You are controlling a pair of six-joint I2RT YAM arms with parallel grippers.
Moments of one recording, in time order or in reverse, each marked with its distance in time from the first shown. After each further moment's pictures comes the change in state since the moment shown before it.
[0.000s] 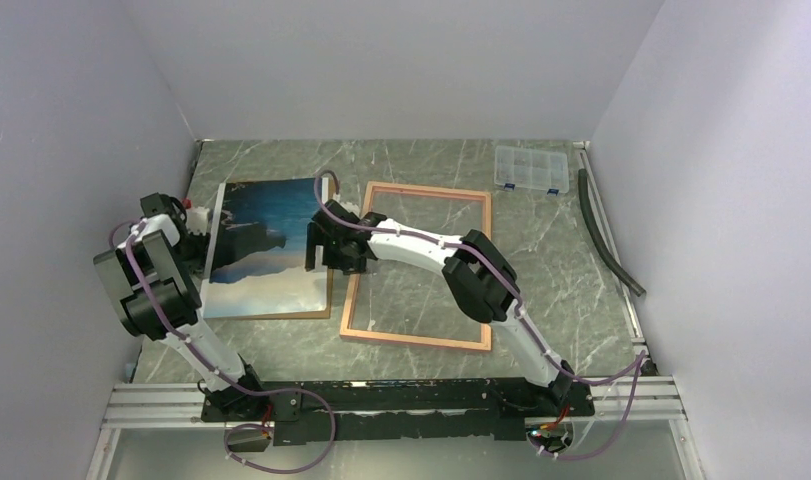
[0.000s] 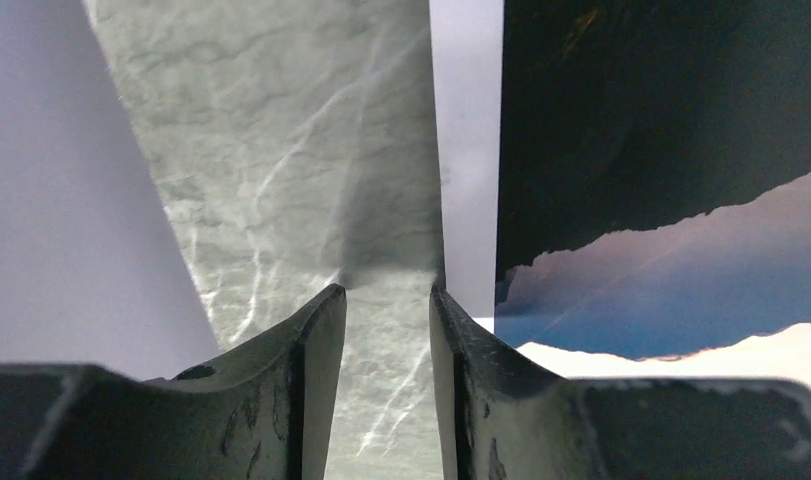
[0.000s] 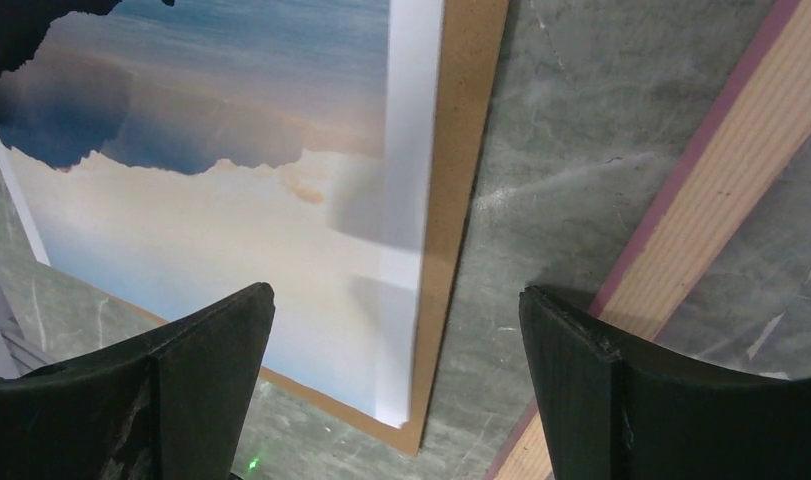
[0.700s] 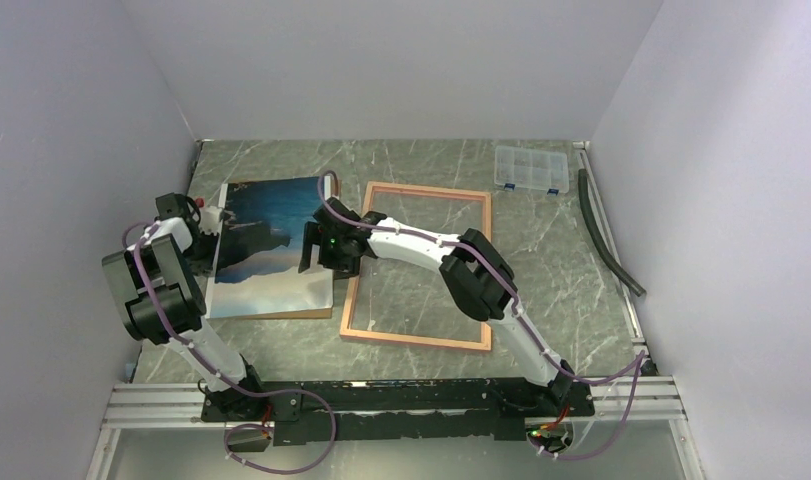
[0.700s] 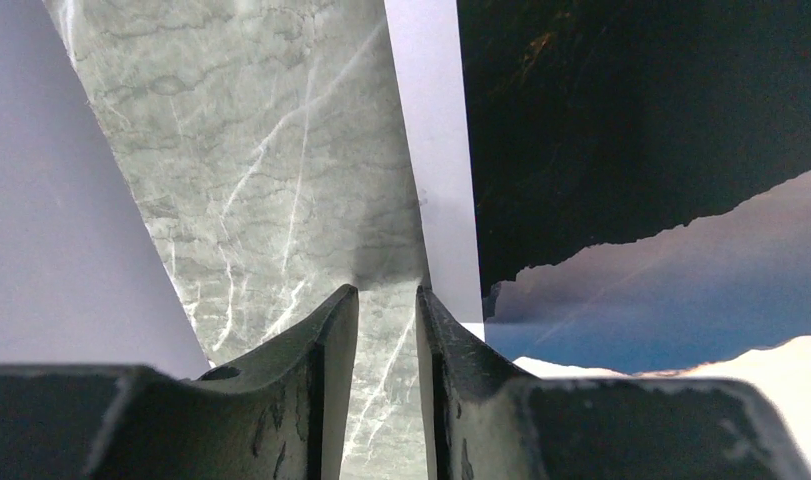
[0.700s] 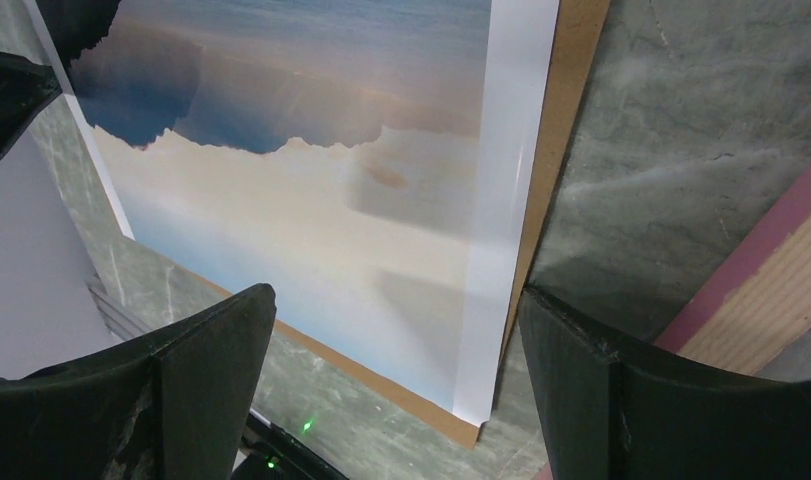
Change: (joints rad) left arm -0.081 -0.044 -0.079 0.075 -0.036 -0.014; right arm -0.003 0.032 0.019 0.041 -0.145 0.069
